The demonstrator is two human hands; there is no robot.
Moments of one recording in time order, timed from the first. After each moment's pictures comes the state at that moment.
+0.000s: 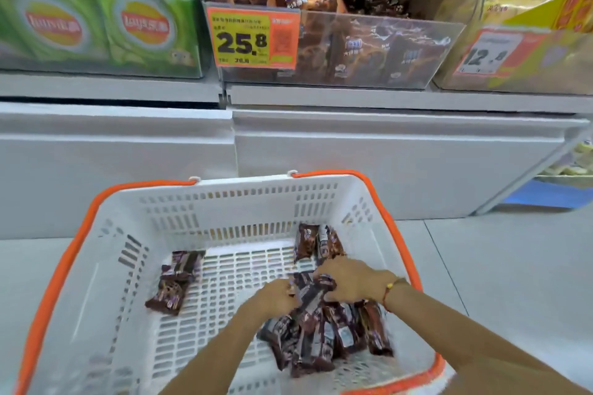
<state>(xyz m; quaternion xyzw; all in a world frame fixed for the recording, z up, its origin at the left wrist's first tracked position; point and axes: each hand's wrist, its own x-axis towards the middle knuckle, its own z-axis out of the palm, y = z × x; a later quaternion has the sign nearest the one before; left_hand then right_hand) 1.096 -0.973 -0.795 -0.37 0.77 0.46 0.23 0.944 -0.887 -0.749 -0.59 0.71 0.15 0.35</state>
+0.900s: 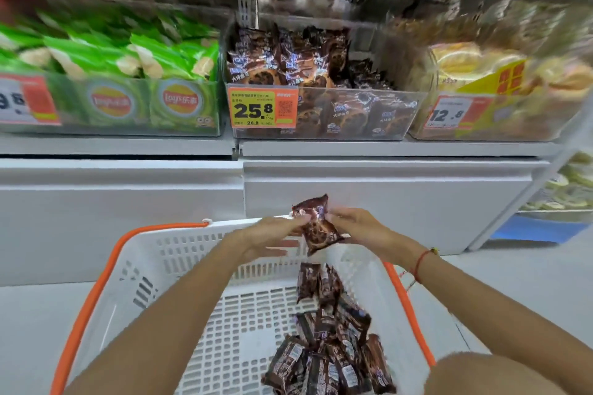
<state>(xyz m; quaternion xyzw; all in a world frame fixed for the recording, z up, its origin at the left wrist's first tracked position) 1.078 -1.051 -0.637 -0.34 0.65 0.68 0.06 0.918 -0.919 -0.633 -0.36 0.73 -0.41 0.42</state>
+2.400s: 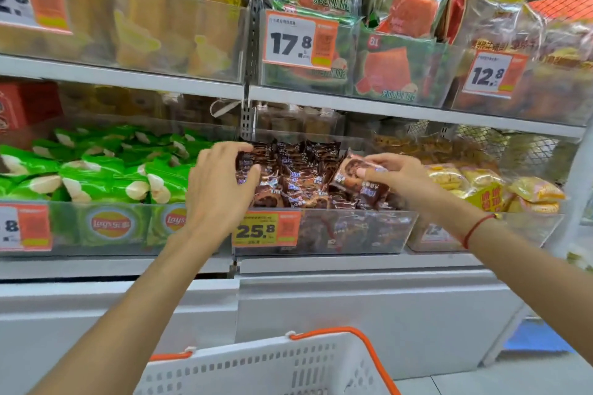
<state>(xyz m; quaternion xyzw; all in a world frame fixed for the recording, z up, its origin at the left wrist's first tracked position) 1.076 -1.141 -0.440 -0.35 0.81 0.11 -0.45 0.849 -0.988 -0.403 -0.42 0.74 -0.52 0.10</state>
